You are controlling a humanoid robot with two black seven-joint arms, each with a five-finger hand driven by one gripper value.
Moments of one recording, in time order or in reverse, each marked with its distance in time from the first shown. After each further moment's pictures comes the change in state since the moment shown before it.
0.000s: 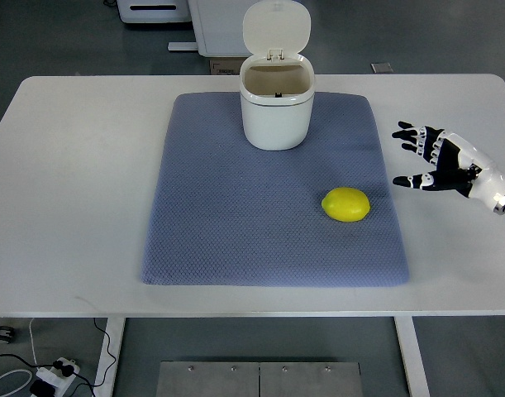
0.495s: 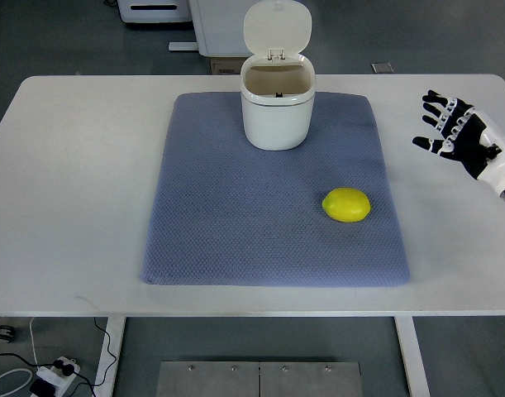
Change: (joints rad) left arm 0.000 0.000 0.000 0.000 0.000 0.000 0.000; right arm -0.029 0.047 0.128 -0.095 0.194 0.032 0.020
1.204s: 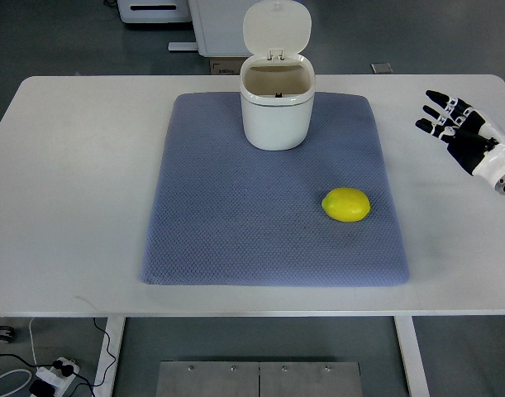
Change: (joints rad) left arm 0.000 0.000 0.000 0.000 0.000 0.000 0.000; right arm -0.025 0.051 0.176 -0.010 0.151 0.004 -0.247
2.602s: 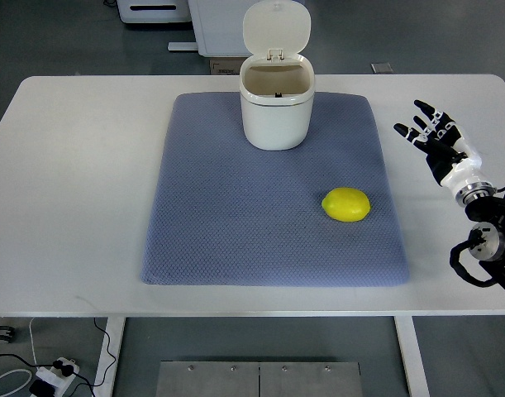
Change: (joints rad) left arm 0.000 0.000 0.000 0.000 0.000 0.000 0.000; right arm -0.052 0.167 0.065 0.004 0.015 -0.276 0.081
